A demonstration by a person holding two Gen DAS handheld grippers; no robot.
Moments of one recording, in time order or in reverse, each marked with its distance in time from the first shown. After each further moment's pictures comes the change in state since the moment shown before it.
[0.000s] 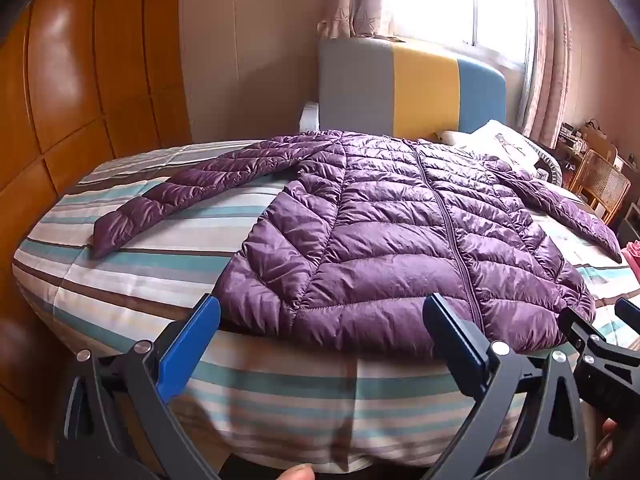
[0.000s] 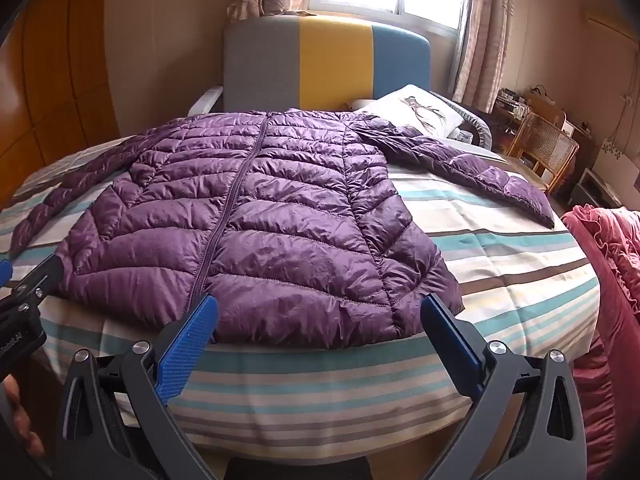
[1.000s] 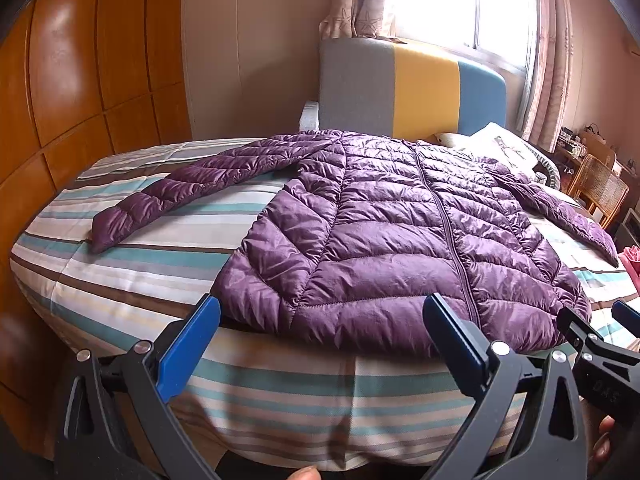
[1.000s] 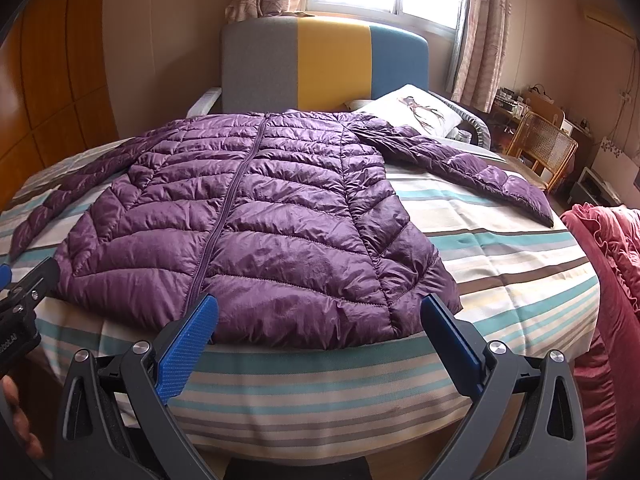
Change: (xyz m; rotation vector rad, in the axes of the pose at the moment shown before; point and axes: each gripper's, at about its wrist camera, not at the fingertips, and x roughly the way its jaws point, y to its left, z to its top) left arm -0.001 0.002 -0.001 -0.013 0.005 0.000; right arm -0.001 -0.003 0.001 0.003 -0.001 -0.001
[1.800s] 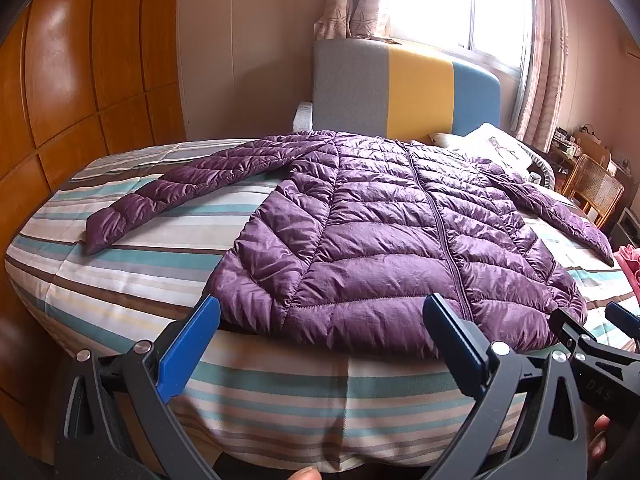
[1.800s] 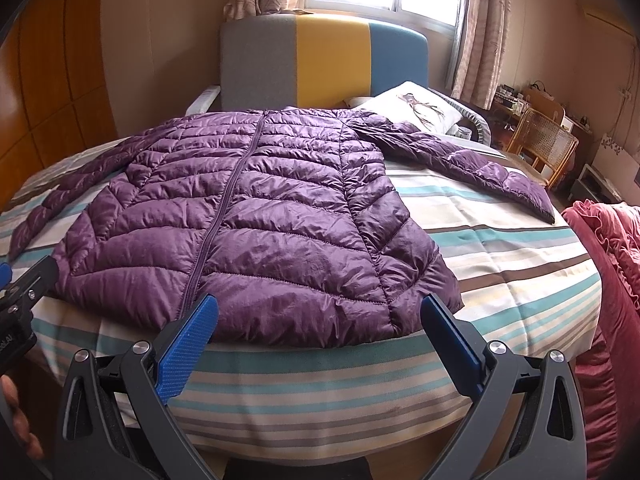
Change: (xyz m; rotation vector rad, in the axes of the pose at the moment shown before) left arm 0.002 -0.003 0.001 0.001 -0.004 -0.024; right arm 0.005 -0.002 -0.002 0.009 0.006 0.002
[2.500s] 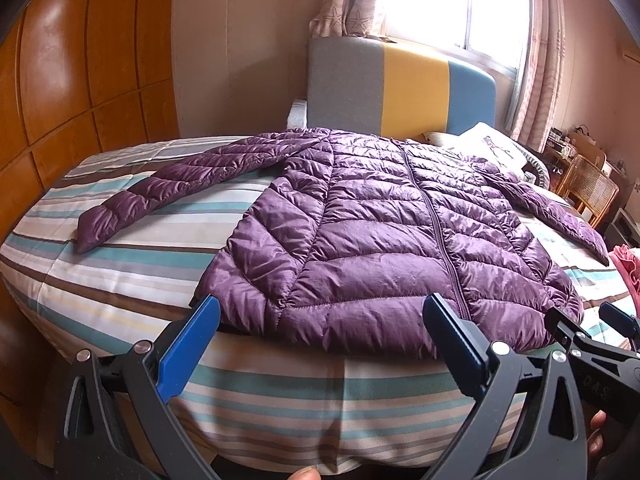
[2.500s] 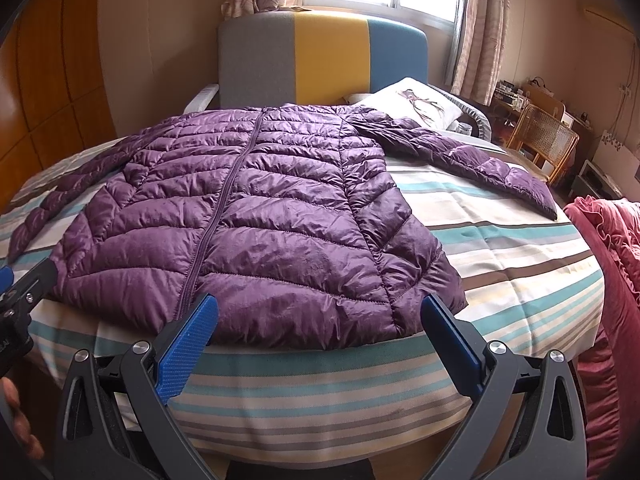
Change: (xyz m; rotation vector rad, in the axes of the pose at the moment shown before) left arm 0.005 -0.001 -0.001 0.006 0.003 -0.031; right arm 0.006 0.000 0.001 0.011 0.012 0.003
